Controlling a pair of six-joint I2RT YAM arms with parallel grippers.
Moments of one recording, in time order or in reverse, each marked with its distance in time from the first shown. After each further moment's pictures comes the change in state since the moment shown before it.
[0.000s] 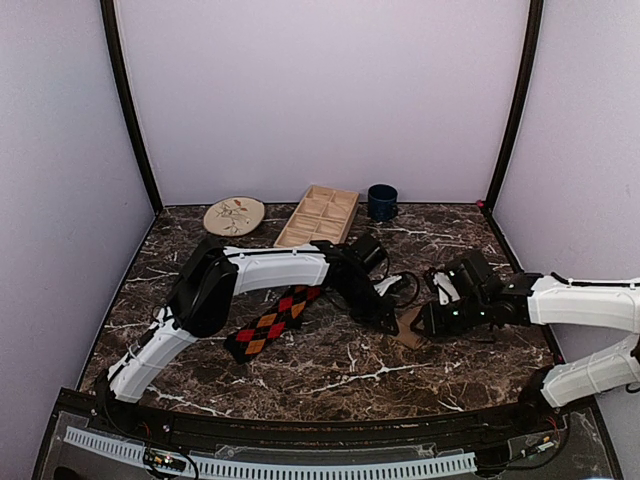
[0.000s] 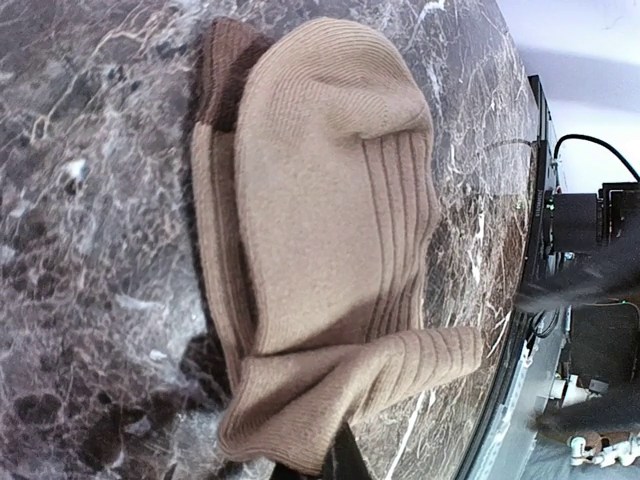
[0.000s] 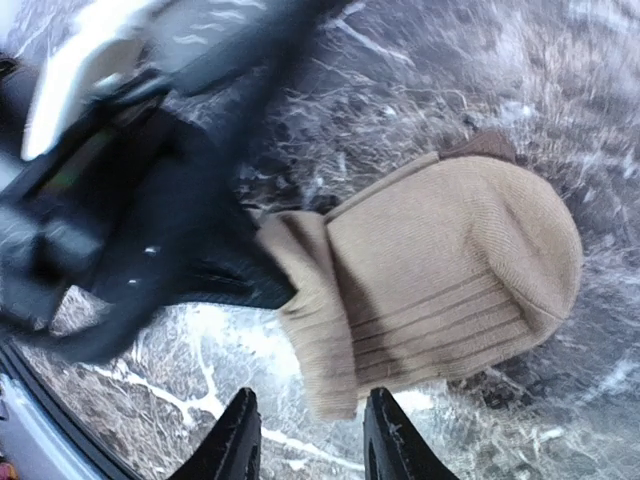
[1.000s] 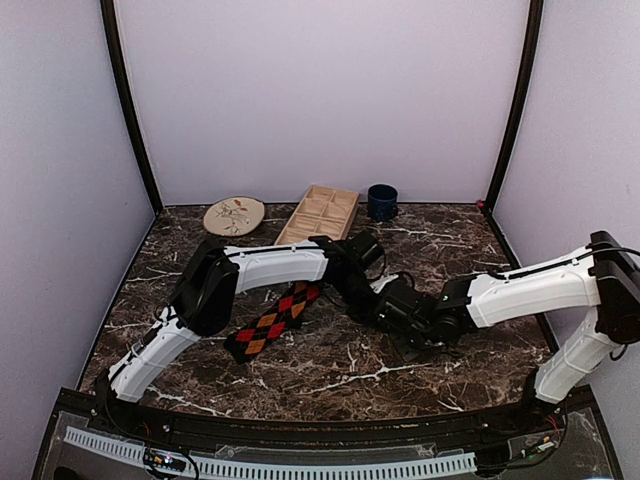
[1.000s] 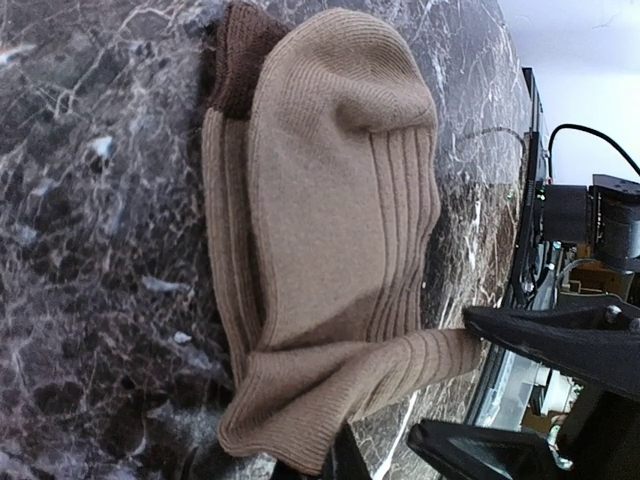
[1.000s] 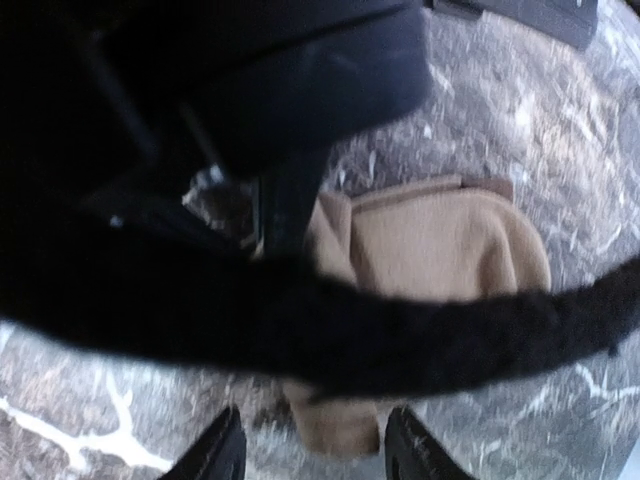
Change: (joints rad) left arm 0.026 0.040 0.078 -0.096 0.062 0.020; right arm 0.389 0.341 0.259 -0.253 0.556 -0.065
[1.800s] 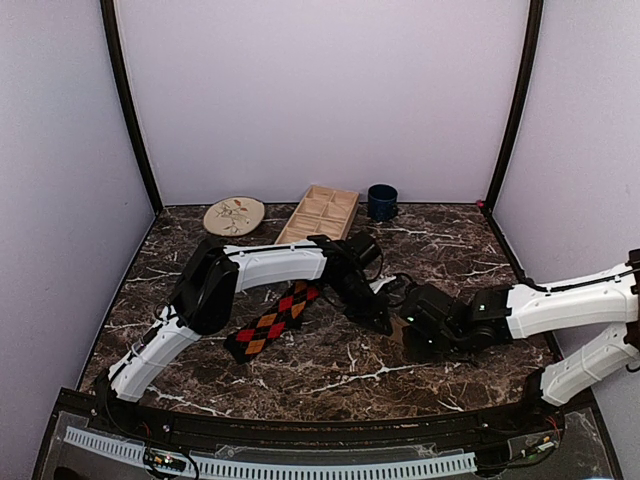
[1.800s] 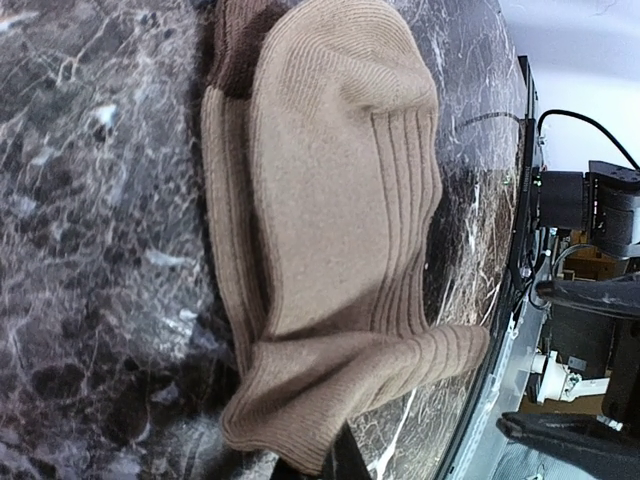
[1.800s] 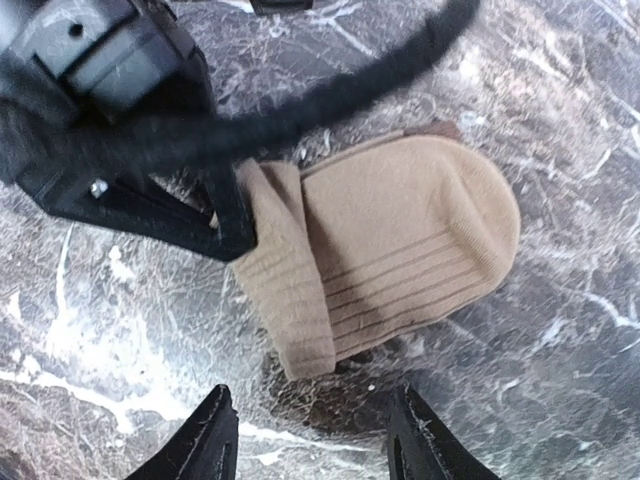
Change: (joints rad) left arm 0.009 0.005 0.000 -0.031 0.035 0.035; right arm 0.026 -0.219 -0.133 0.066 0.017 0.194
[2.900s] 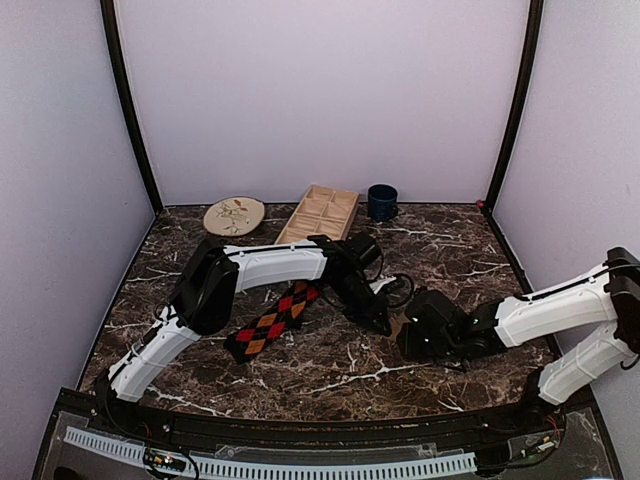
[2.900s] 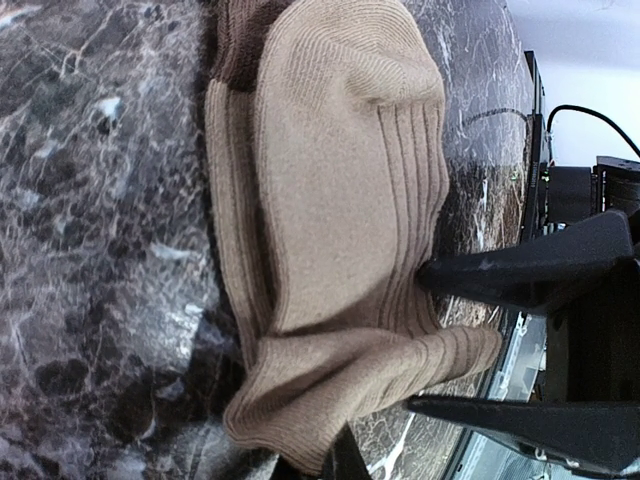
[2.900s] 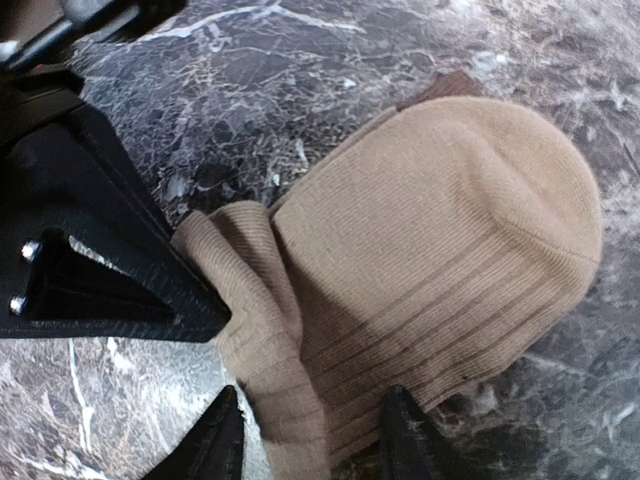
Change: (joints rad) left arm 0.000 0.000 0.000 -0.014 -0.019 0.021; right arm -0.098 0.066 -0.176 0.387 -0.094 0.210
